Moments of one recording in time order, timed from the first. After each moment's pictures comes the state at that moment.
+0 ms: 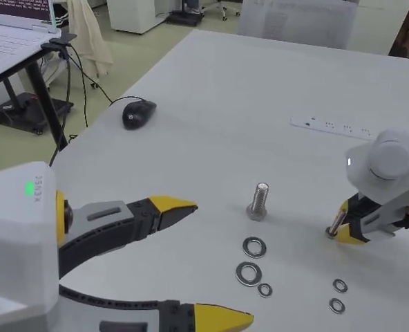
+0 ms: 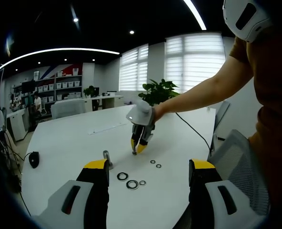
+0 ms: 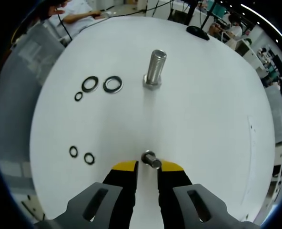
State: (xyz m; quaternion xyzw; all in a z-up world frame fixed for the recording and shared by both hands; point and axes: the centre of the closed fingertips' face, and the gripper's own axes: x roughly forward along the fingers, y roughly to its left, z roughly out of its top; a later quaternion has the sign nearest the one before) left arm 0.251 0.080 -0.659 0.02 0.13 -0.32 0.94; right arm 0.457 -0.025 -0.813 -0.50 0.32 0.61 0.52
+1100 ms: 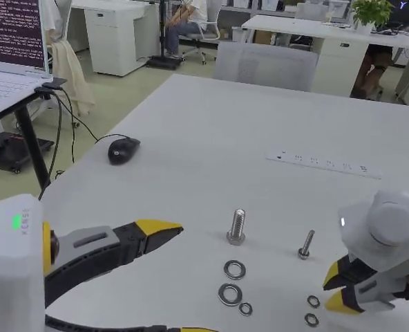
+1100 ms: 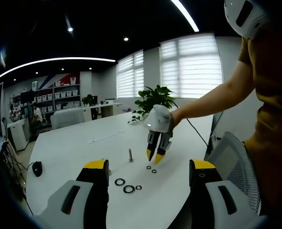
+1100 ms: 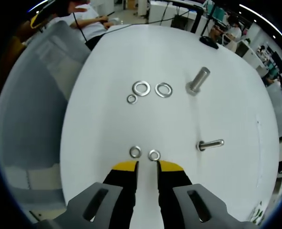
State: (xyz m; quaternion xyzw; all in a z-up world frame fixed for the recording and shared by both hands) left arm 0.225 0.068 -0.635 0.04 0.09 -0.33 0.94; right arm 0.359 -0.056 -0.803 -0.47 0.33 0.63 0.52
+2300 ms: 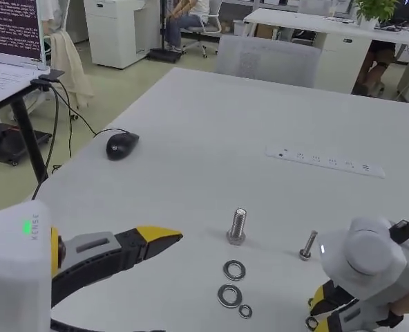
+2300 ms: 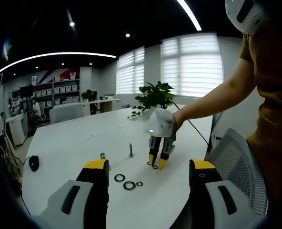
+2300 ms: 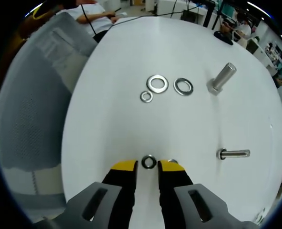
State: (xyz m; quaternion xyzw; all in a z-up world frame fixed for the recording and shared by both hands) left arm 0.238 0.072 -0.652 0.03 0.11 -0.33 0.94; right arm 0.345 -0.046 -0.828 -0.48 0.35 0.65 0.48
